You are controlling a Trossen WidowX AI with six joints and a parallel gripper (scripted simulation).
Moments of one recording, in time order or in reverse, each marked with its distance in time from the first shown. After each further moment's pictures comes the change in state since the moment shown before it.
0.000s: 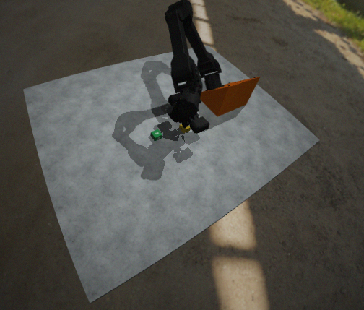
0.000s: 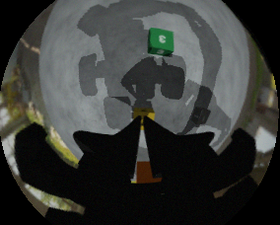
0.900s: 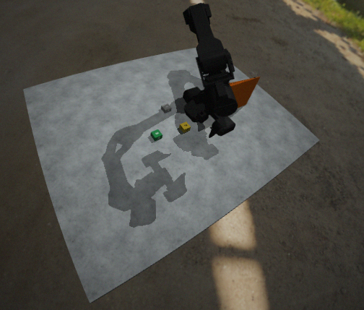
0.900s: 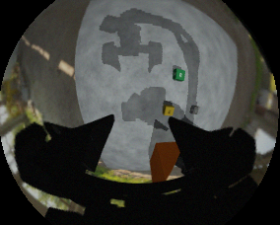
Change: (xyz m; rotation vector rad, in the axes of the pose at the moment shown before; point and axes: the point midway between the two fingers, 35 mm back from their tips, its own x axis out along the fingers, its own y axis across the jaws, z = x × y) arm -0.103 0.097 0.014 -0.019 -0.009 0.006
